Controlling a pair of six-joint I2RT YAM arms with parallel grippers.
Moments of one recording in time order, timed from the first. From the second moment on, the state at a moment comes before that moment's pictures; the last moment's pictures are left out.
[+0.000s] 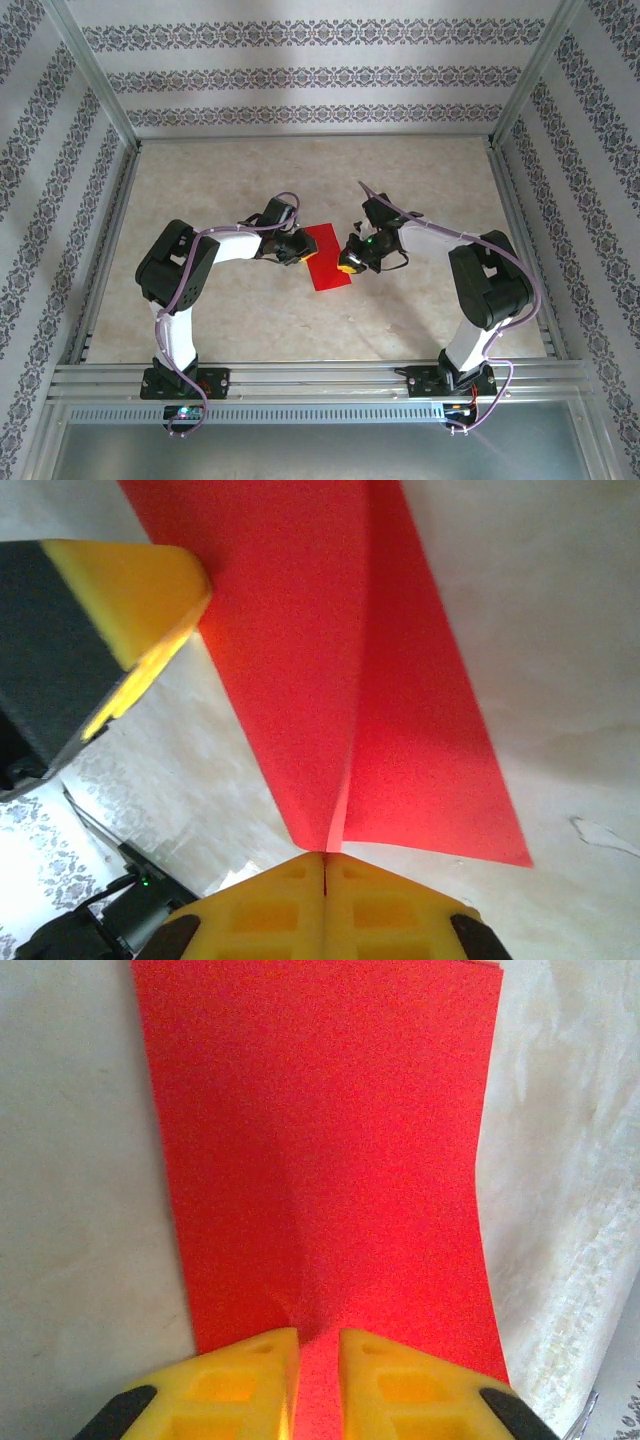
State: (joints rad) left arm -0.48 1.93 1.05 -0.07 0.44 -0.92; right arm 0.43 1.74 1.01 -0.50 -0.66 0.78
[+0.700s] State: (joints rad) left arm -0.48 1.91 1.09 -0.15 0.43 -0.86; right arm 0.50 1.91 1.12 -0.41 -0.64 0.79
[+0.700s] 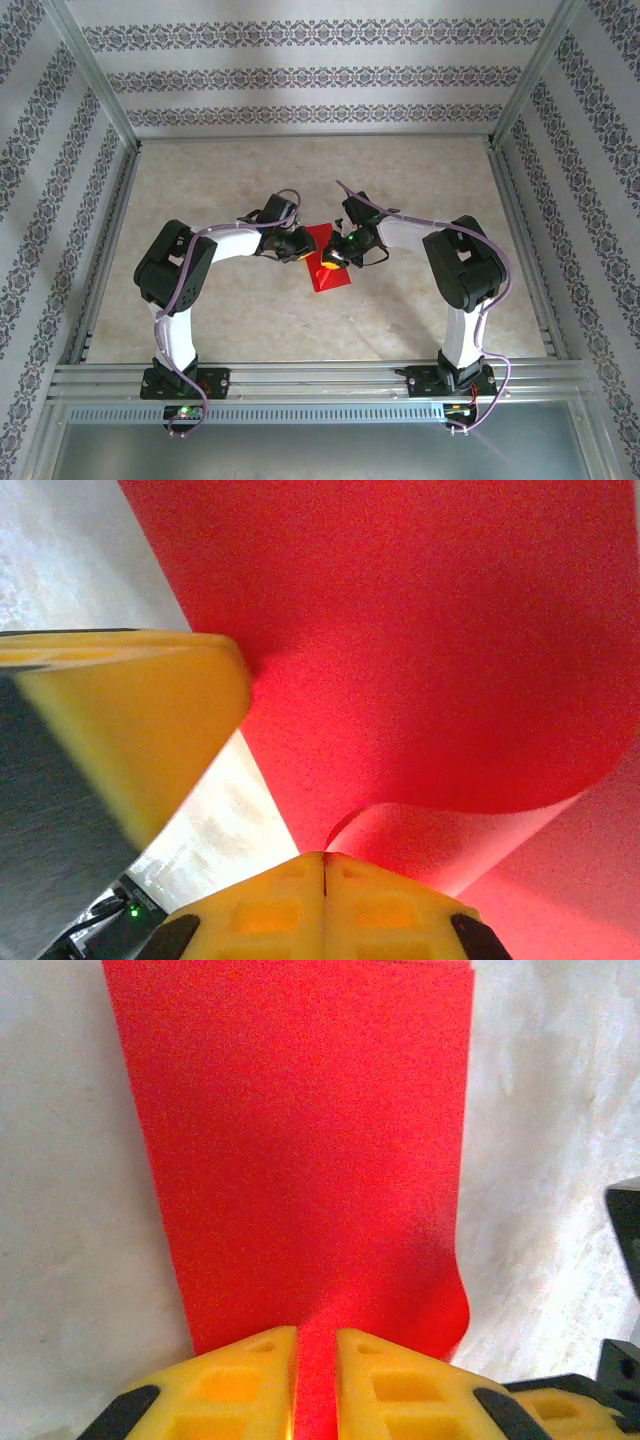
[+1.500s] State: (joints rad) left arm -0.44 1.94 1.10 -0.18 0.42 -0.85; right arm 0.51 1.95 1.17 -0.37 -0.64 0.78
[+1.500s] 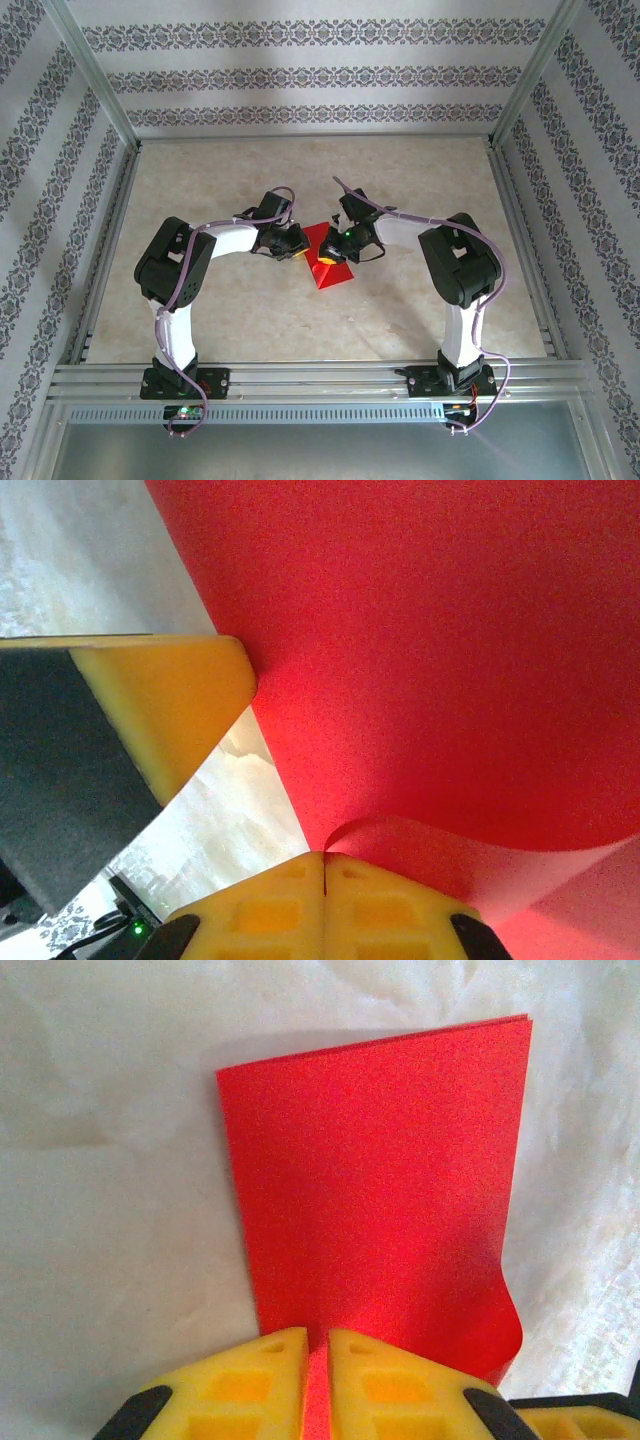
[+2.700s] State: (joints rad) left arm -0.44 1.94 1.10 -0.17 0.43 -0.85; right arm 0.52 1.99 1.20 -0.42 -0.62 0.75
